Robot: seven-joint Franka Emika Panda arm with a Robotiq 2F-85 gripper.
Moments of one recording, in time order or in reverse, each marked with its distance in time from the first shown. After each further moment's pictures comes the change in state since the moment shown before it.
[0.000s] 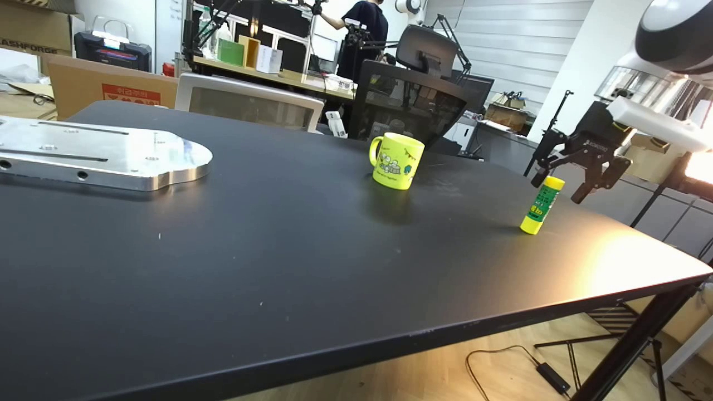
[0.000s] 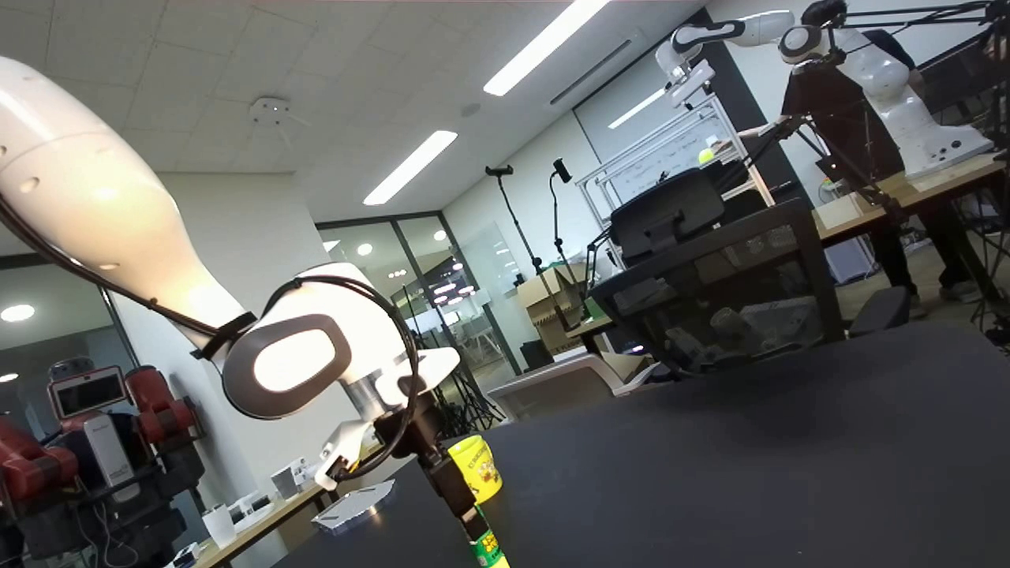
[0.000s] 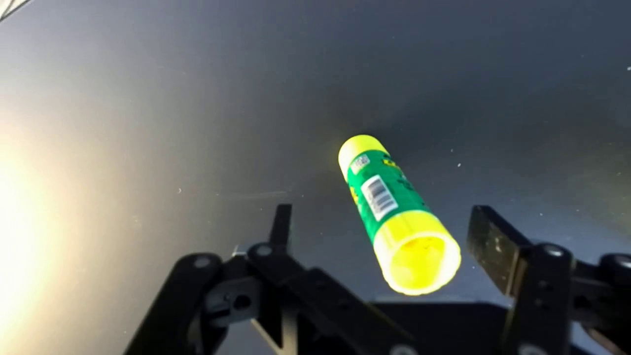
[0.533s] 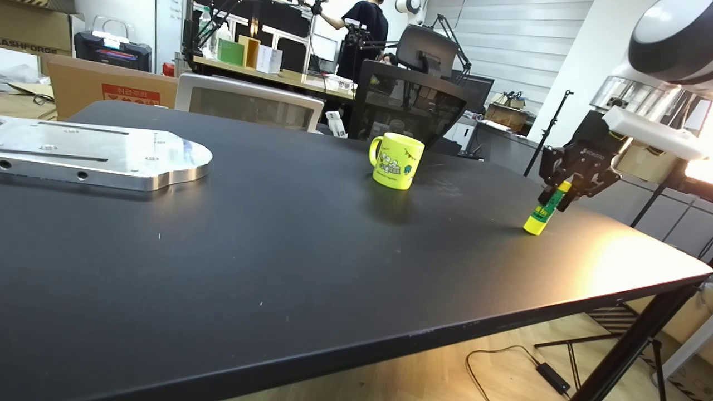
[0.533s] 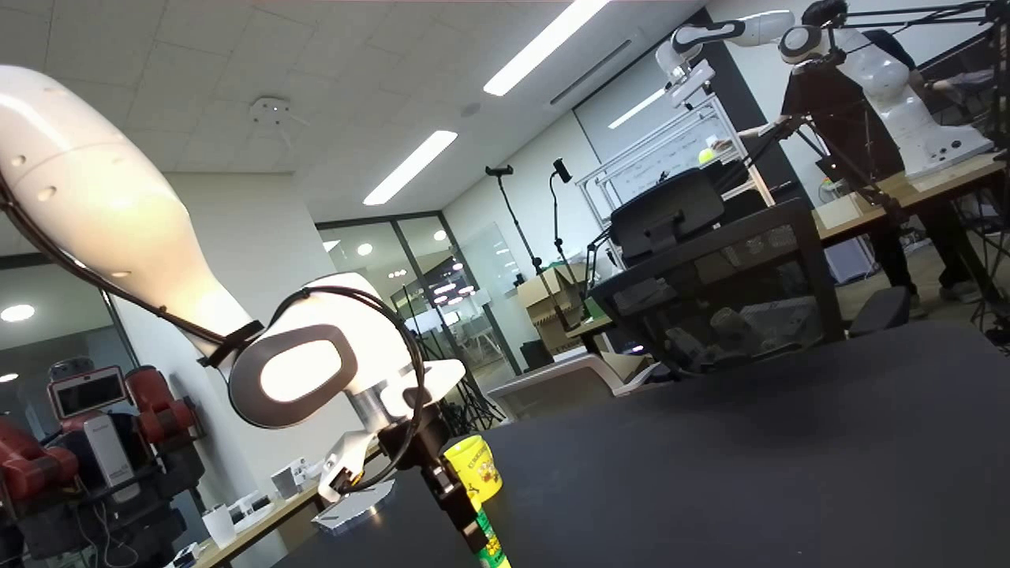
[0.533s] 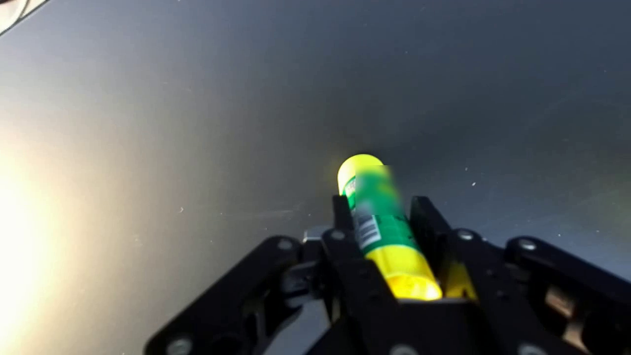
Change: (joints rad) arm 0.001 0.035 0.001 0.011 0.000 0.000 0.000
